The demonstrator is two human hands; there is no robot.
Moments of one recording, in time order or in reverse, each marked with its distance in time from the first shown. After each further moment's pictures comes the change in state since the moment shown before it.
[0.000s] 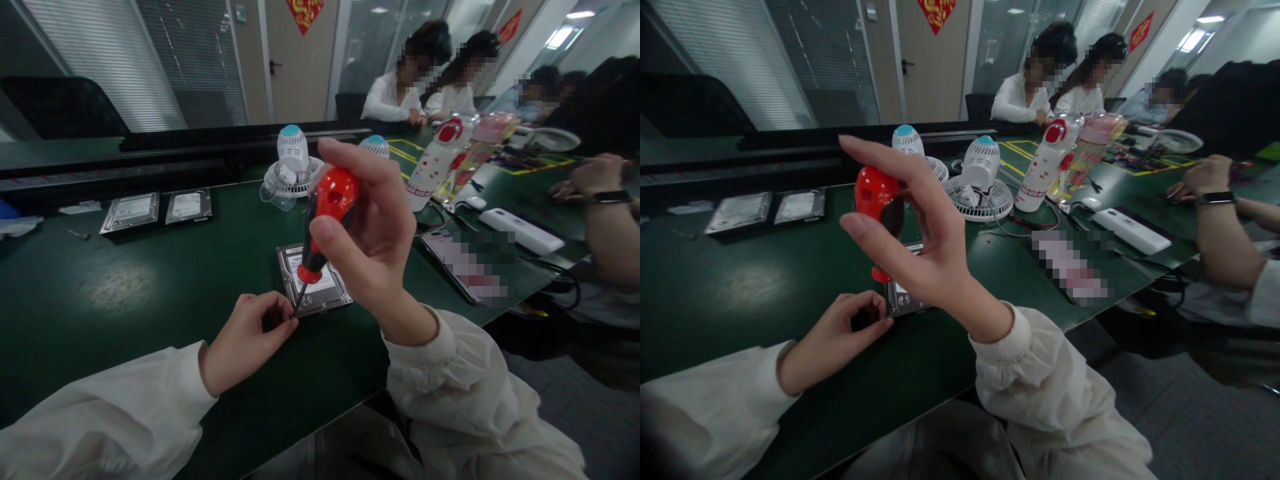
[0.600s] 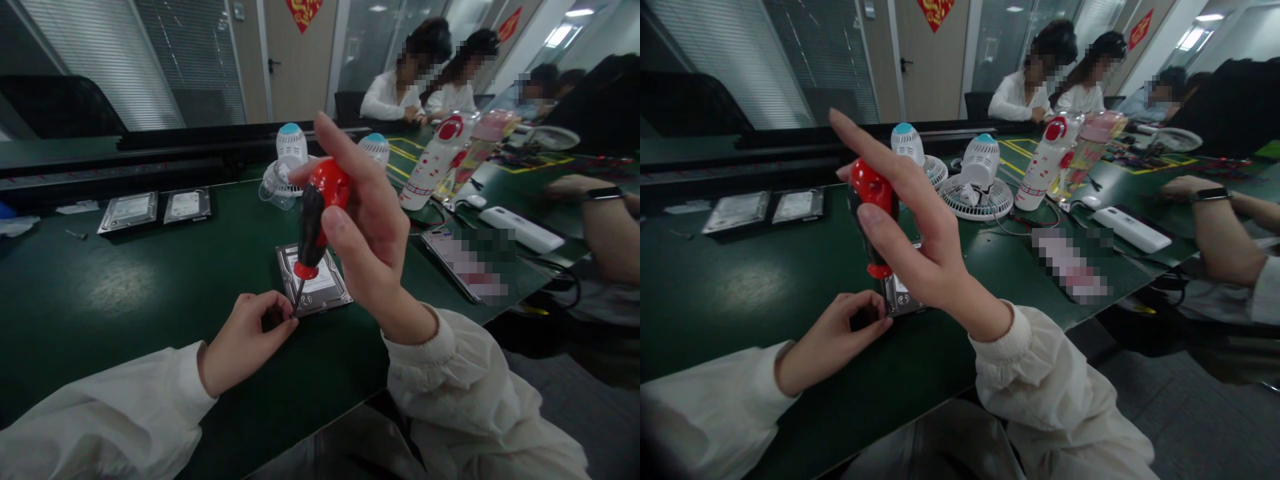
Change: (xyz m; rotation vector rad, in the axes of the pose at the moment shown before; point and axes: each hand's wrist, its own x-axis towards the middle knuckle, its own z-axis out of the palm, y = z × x) left_hand 0.000 0.004 -0.002 -0.013 0.000 -0.012; right_hand 0.002 -0.005 -0.001 0.034 -0.086 0.019
